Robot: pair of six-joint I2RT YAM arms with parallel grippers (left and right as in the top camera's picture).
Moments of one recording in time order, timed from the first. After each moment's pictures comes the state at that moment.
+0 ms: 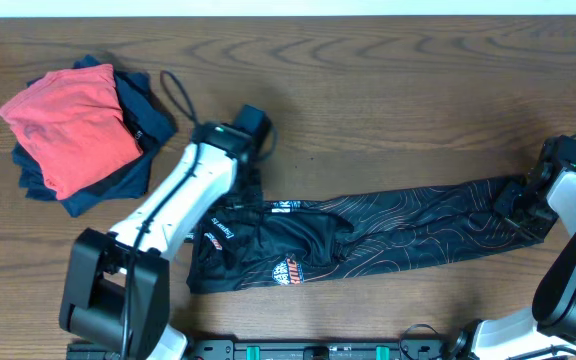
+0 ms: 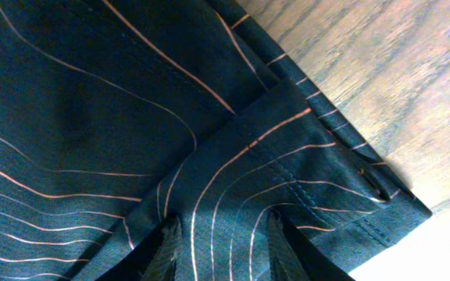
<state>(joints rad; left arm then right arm) -0.40 1.71 1.22 -1.11 -0.09 -0.55 -0.43 1.73 0.93 -0.69 0.09 0.27</state>
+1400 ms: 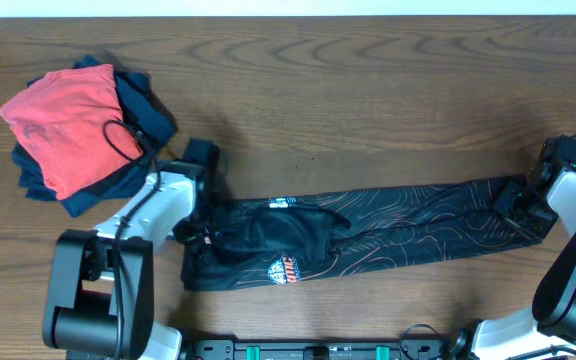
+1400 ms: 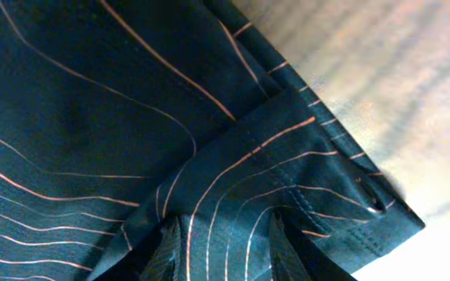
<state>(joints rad) -0.16 1.68 0.87 -0.80 -0.04 -0.64 -0.43 1.73 0.93 -0.68 0.08 0.27</state>
